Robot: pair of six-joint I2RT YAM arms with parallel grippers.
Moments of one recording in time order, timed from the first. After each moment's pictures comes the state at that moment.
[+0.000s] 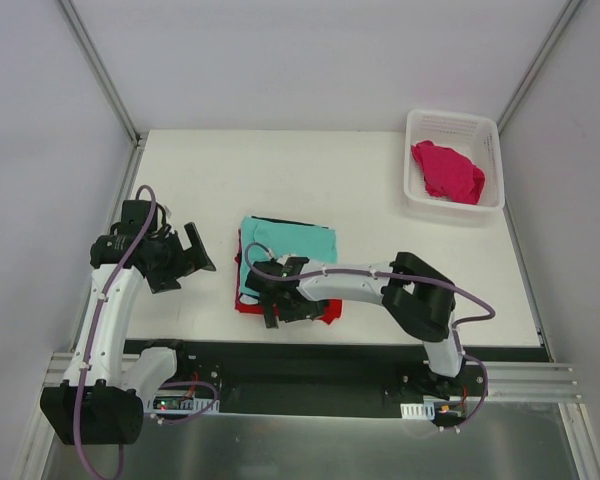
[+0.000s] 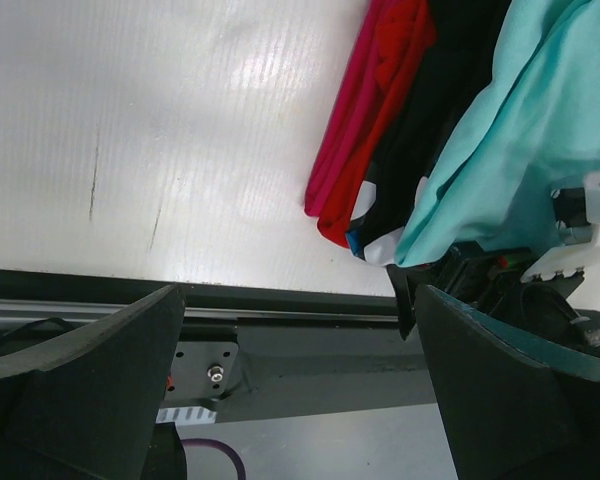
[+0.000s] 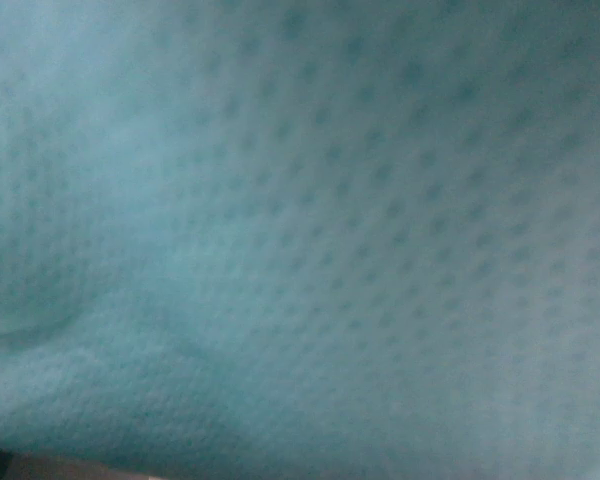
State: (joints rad) left arm 0.03 0.97 0.97 -1.14 0.26 -0.44; right arm 1.23 1.98 1.39 -0.86 0.20 0.93
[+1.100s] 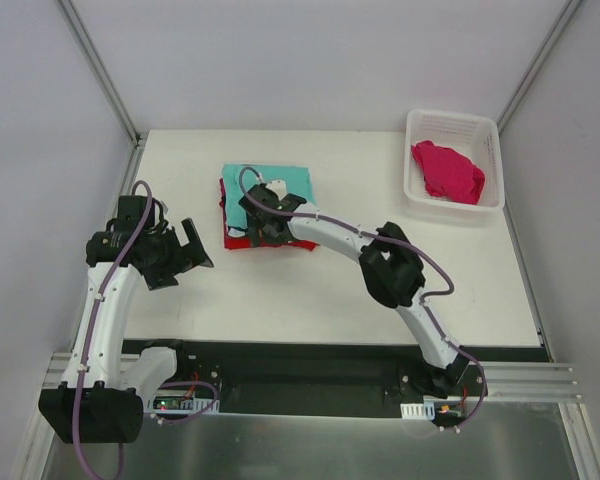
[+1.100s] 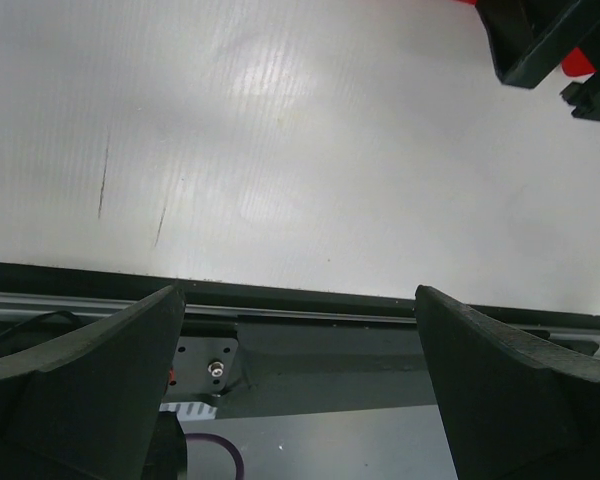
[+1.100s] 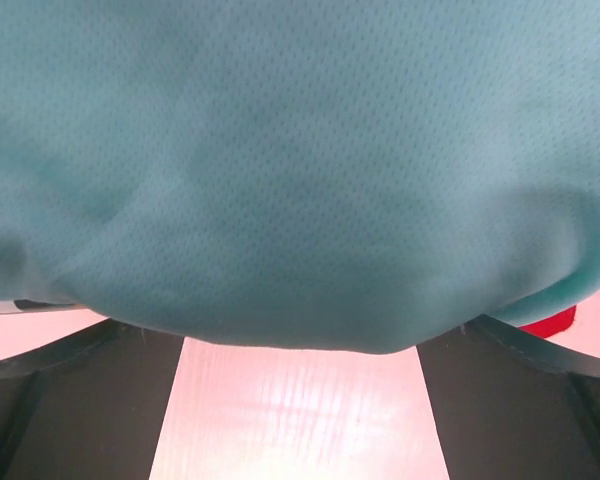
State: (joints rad) left arm 0.03 0.97 1.03 -1.17 0.24 -0.44; right arm 0.96 2.28 1.95 -0.79 0.39 0.67
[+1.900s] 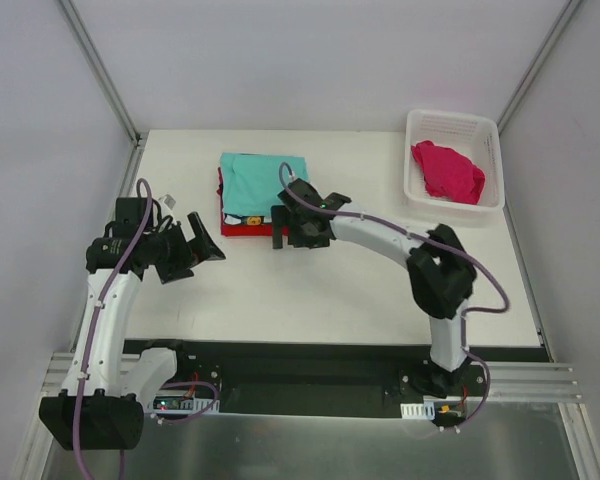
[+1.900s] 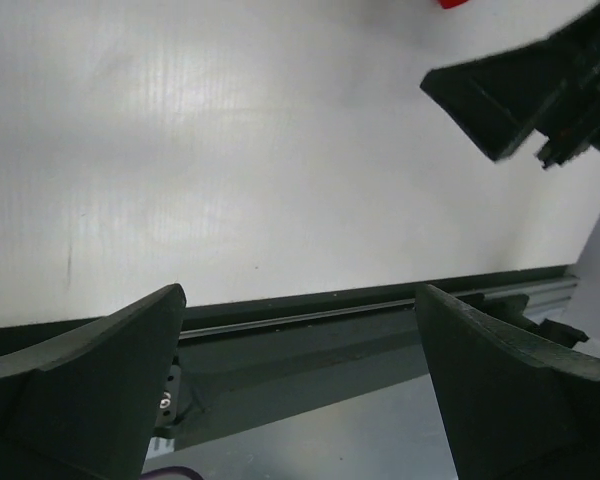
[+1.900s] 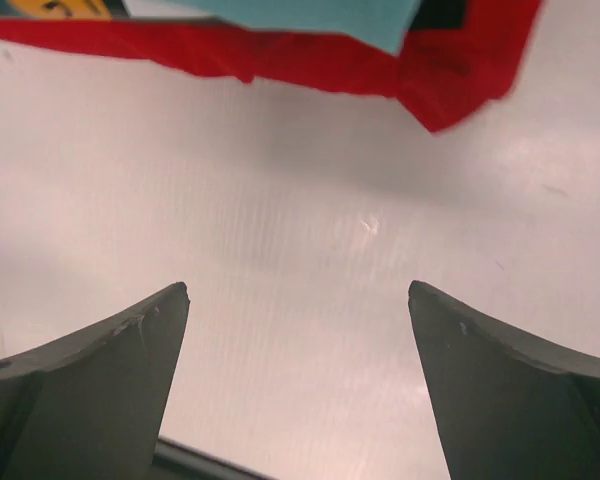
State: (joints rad) left arm 0.03 0.93 1.00 -1.08 0.40 -0.46; right arm 0.85 2.04 1.62 -0.64 0.10 0.66
